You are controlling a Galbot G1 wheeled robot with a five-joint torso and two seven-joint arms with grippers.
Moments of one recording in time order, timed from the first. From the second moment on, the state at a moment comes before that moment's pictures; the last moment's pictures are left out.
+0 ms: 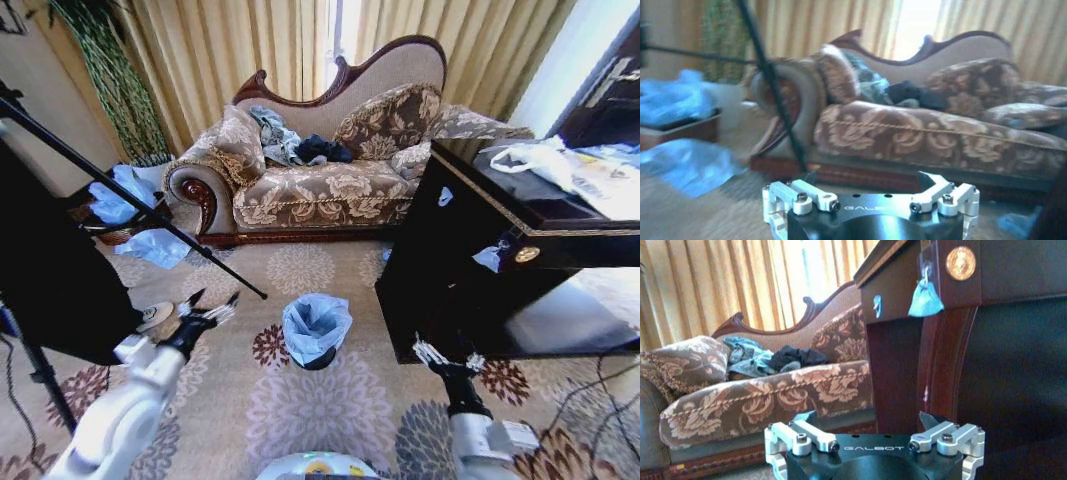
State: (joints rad) left arm 1.79 -1.19 -0.87 -2.35 -0.67 0.17 -0.04; right arm -1.86 1.45 0.52 2.38 0.23 0.06 0.21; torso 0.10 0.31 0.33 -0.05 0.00
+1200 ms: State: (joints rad) left arm 1.88 -1.33 -0.74 -2.43 -0.53 0.15 0.00; right arm -1.84 1.31 0.44 2.36 0.28 0.01 0.25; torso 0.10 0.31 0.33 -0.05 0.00
